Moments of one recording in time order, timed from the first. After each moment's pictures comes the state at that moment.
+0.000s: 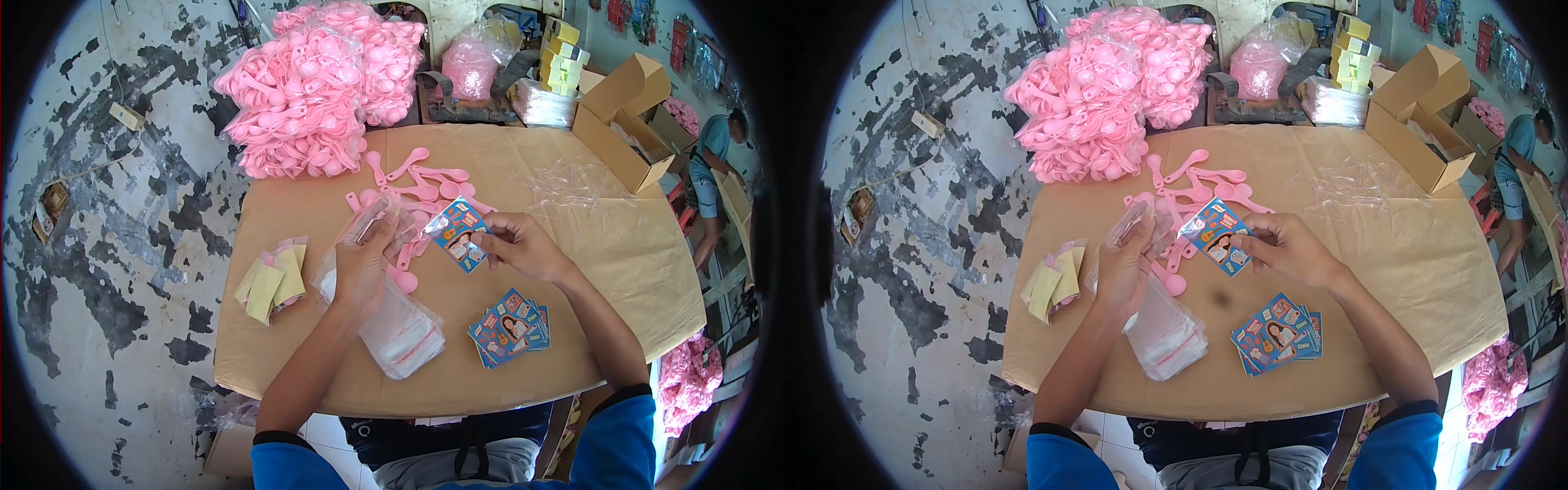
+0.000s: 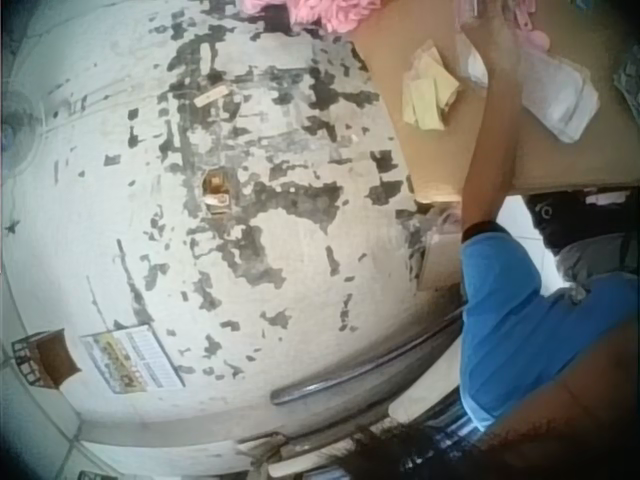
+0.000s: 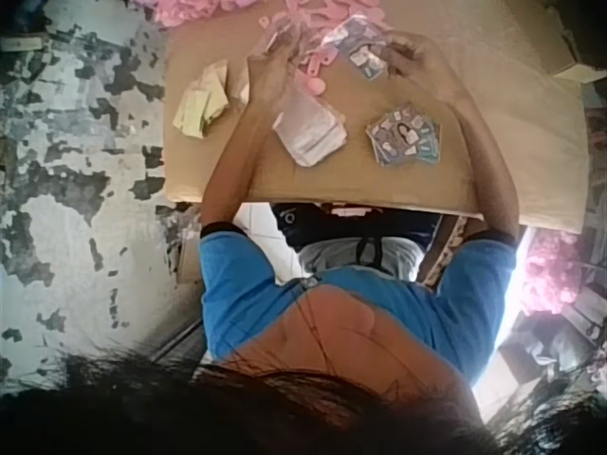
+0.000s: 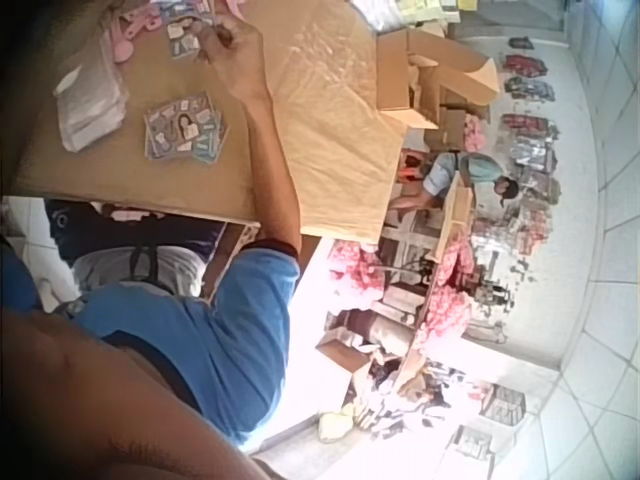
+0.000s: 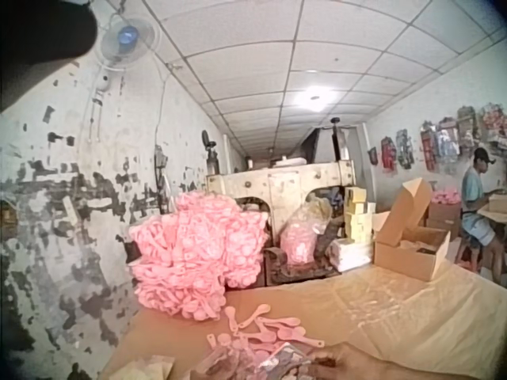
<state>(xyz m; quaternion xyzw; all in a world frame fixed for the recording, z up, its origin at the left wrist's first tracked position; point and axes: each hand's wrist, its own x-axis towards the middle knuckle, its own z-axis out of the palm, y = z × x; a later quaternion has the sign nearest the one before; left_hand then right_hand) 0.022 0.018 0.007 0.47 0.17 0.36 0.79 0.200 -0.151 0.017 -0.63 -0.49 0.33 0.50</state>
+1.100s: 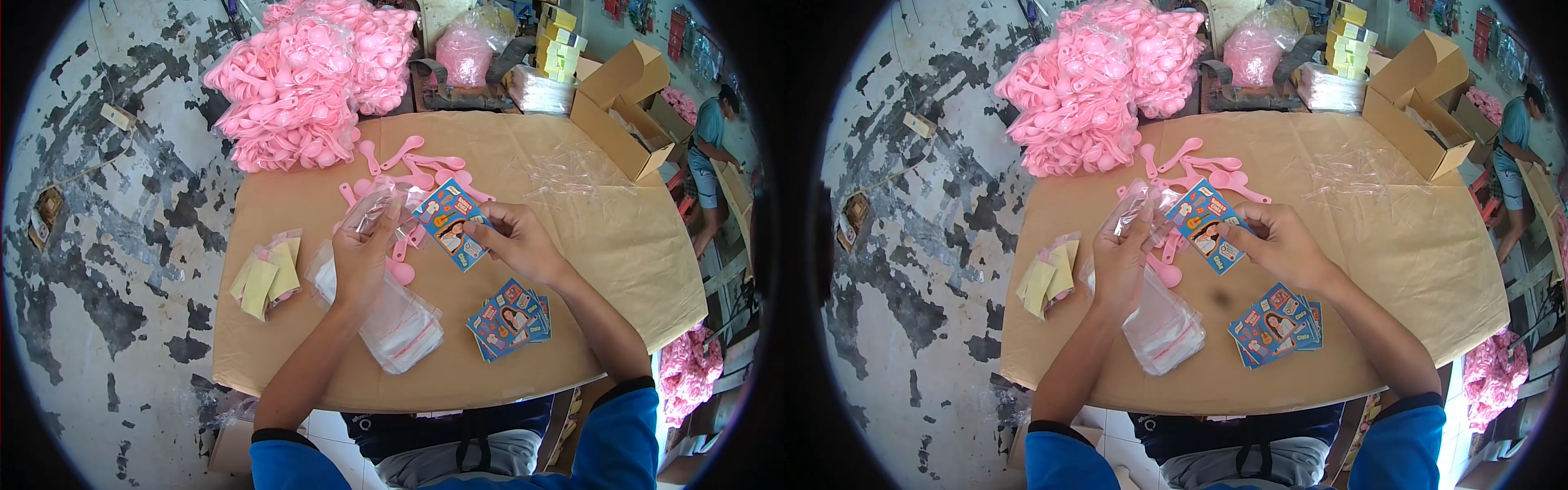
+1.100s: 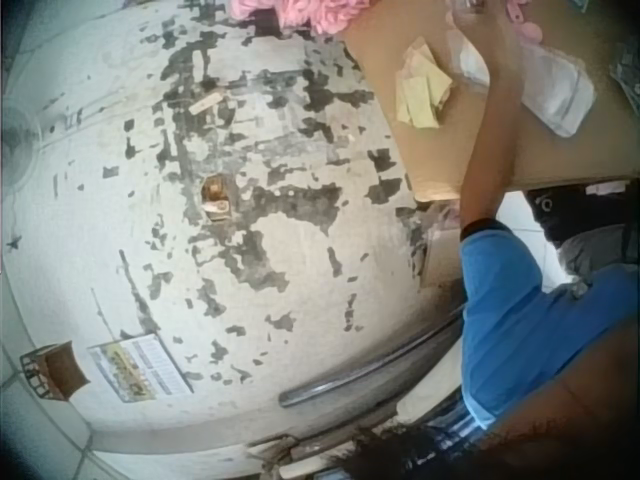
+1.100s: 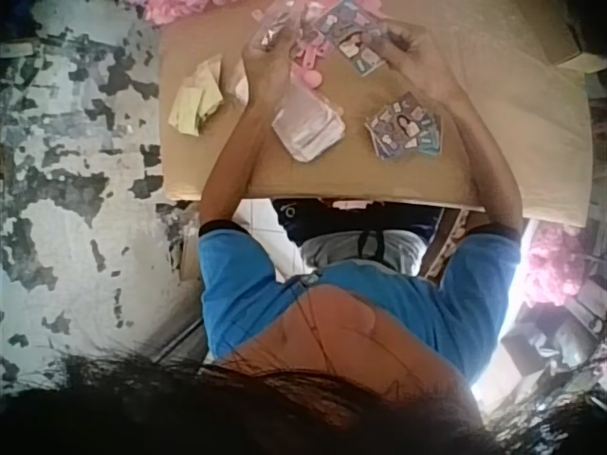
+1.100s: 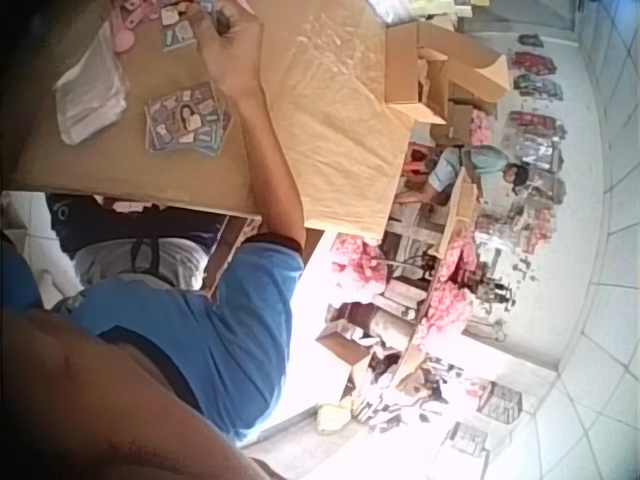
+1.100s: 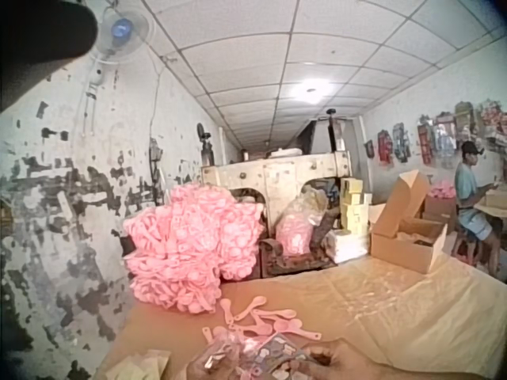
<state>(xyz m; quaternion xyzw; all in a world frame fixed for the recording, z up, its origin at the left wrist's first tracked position) 0.025 0.016 -0.001 0.57 0.13 0.39 0.71 0.179 -0.149 0.017 -0.64 -0.46 0.29 0.55</state>
